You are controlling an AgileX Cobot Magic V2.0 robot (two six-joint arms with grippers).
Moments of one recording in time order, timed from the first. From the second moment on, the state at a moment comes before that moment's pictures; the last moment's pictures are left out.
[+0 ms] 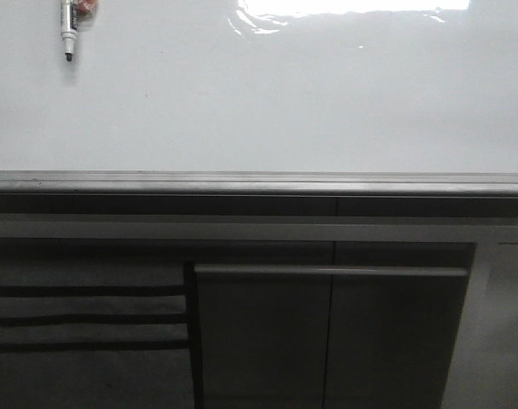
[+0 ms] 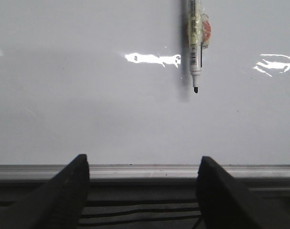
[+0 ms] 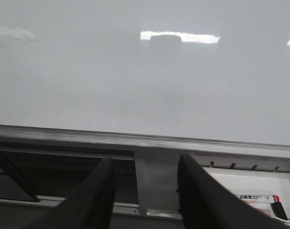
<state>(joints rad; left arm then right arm) -0.11 0.76 -0.65 -0.18 0.35 0.07 0.00 0.56 -0.73 0.13 0.67 -0.15</state>
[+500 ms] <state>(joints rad) -0.28 1.26 -0.90 -0.18 0.18 0.09 0.00 0.56 -0.73 0.15 0.65 -0.16</state>
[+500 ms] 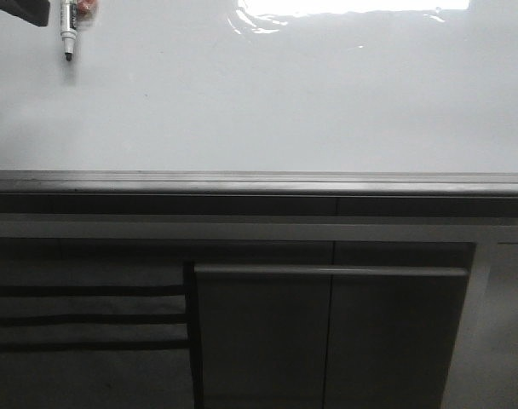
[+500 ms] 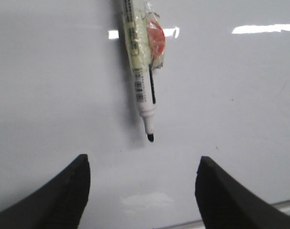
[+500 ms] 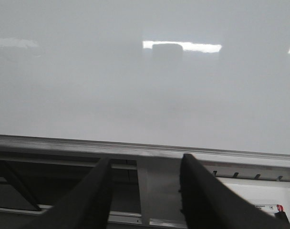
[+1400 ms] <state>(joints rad) -0.28 1.53 -1.13 -0.05 0.18 0.09 0.00 0.56 -0.73 0.15 0.65 -0.16</state>
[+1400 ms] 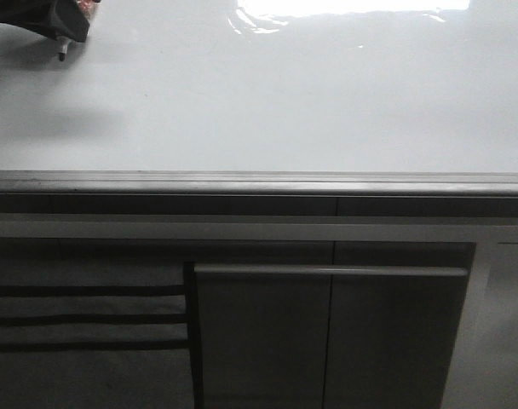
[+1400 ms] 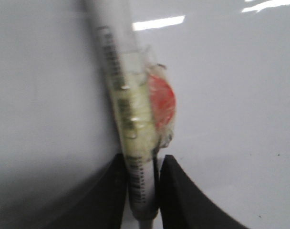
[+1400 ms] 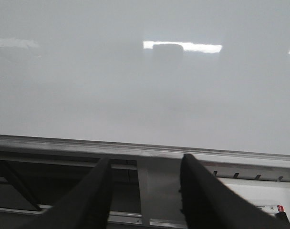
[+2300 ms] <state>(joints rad) -0.75 1.28 -1.13 0.01 1.00 0.46 0.20 0.96 -0.92 0.68 1.00 -0.95</state>
